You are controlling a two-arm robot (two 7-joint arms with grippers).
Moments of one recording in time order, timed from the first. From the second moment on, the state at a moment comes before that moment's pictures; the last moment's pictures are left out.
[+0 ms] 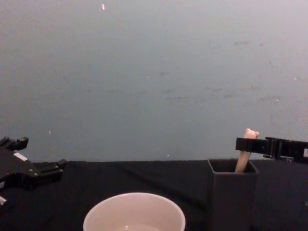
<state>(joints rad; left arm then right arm) -0.20 0.60 0.45 -1.41 -0.25 -0.12 0.03 0.25 0.52 -0.41 -1.57 0.78 0.30 0.27</state>
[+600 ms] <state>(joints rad) -0.20 0.60 0.45 -1.41 -0.25 -0.12 0.03 0.25 0.52 -0.41 -1.57 0.78 0.30 0.27</state>
